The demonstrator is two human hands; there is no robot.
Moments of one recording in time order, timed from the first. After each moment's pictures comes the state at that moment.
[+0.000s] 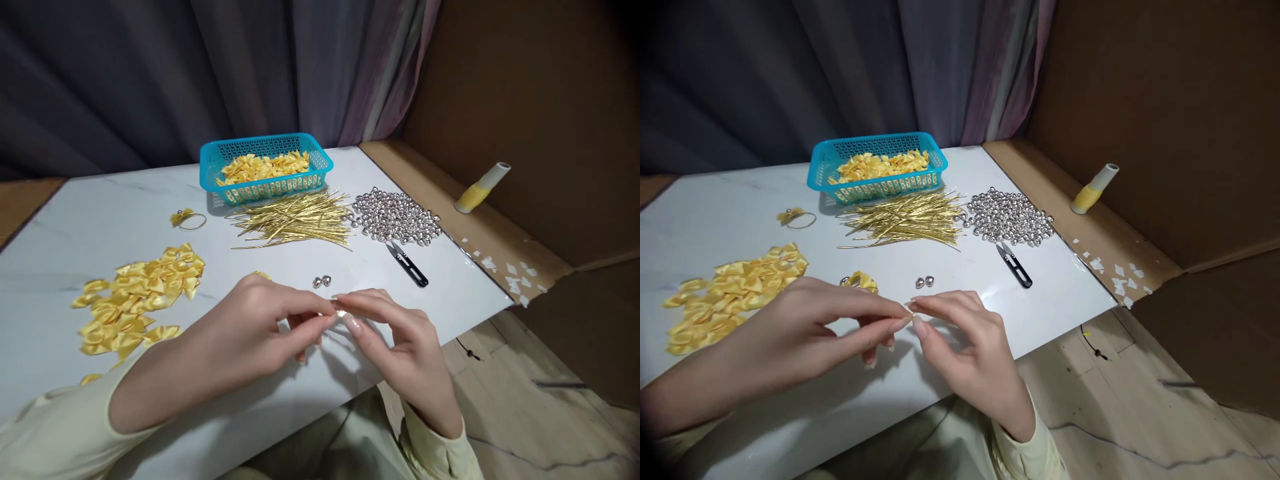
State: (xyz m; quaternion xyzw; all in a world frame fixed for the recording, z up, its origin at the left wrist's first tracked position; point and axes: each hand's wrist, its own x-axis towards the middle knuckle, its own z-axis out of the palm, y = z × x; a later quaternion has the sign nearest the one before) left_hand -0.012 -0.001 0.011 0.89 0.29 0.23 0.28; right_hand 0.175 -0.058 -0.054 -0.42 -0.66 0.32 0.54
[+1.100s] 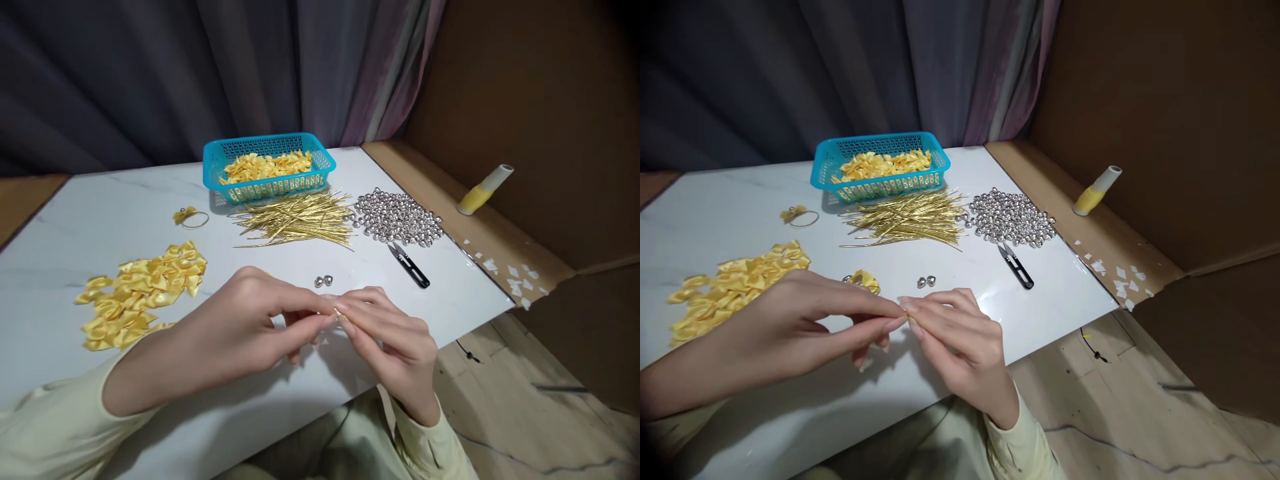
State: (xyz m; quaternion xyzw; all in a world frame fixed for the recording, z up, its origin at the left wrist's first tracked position) left_hand -0.019 0.003 0.014 0.88 0.25 0.24 0.32; right_hand 0.166 -0.051 -0.070 -0.32 -0.69 0.23 0.61
